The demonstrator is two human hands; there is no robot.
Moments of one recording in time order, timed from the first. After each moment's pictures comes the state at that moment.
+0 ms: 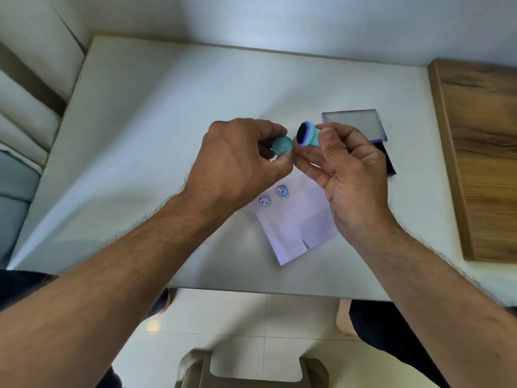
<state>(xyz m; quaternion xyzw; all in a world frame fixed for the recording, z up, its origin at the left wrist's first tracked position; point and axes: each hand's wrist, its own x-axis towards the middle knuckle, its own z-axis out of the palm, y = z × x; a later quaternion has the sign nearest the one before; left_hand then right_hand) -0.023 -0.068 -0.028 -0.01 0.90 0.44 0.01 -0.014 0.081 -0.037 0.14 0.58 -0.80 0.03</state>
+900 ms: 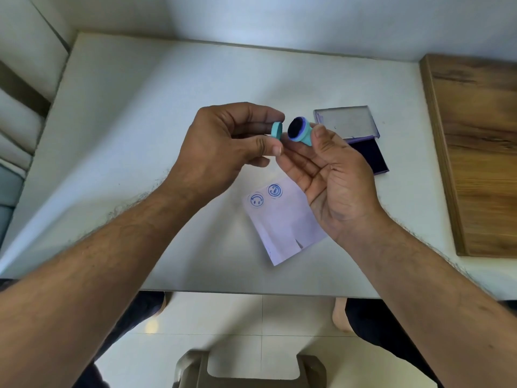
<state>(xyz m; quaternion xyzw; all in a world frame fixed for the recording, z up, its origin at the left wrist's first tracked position) -0.036 -0.080 -0.028 -0.01 0.73 0.67 0.10 -0.014 0.079 -0.035 0.19 0.42 -0.88 0.11</state>
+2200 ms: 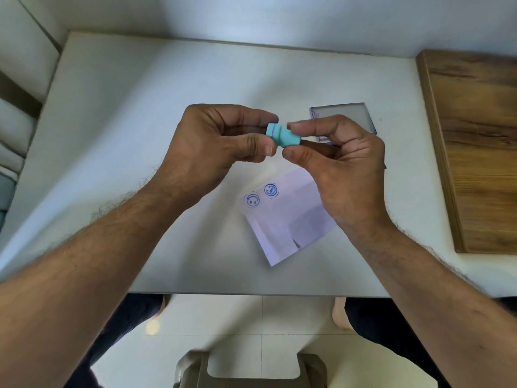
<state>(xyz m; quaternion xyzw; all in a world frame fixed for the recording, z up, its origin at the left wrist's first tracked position) -0.036 -0.086 -0.025 0.01 0.72 0.68 0.11 -0.015 0.088 -0.034 0.01 0.73 -0.68 -0.04</state>
